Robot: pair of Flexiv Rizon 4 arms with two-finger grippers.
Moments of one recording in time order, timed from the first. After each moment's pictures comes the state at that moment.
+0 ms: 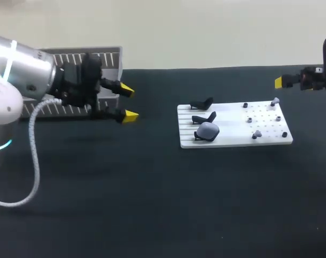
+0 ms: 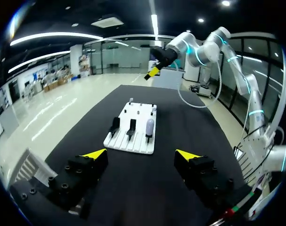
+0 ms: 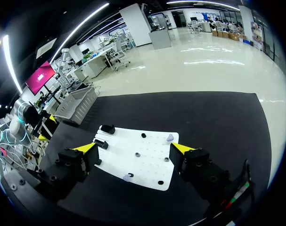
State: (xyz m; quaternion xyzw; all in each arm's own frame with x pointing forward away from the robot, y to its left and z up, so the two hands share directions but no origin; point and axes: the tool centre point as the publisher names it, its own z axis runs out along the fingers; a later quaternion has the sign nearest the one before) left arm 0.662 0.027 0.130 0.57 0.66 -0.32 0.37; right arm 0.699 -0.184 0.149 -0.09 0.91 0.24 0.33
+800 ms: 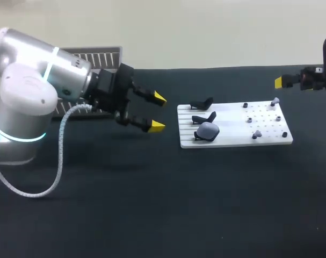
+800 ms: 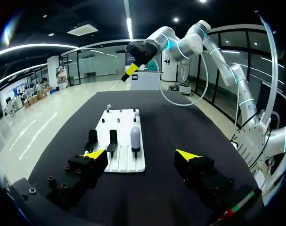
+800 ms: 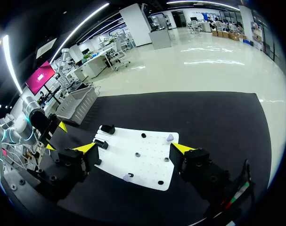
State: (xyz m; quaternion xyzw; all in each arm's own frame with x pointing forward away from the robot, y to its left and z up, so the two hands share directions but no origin) left arm 0.656 -0.040 0.100 0.62 0.59 -0.37 0.35; right arm 0.699 -0.184 0.149 -0.09 0.91 0.24 0.33
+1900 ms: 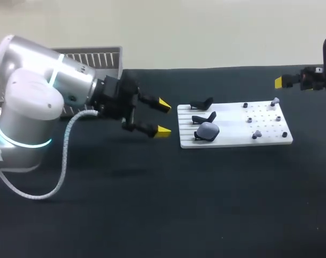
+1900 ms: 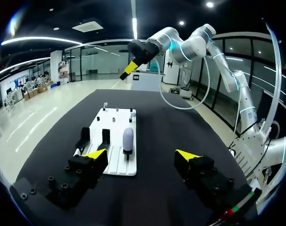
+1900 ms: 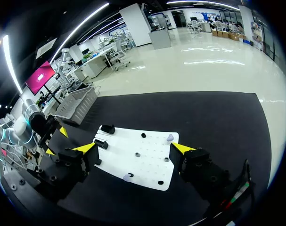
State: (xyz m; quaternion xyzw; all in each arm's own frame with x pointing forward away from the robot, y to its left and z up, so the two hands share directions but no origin) left arm 0.643 -0.054 0.095 0.60 0.61 -0.38 0.34; right arm 0.700 -0.184 0.149 -0.09 0.91 0.24 0.33
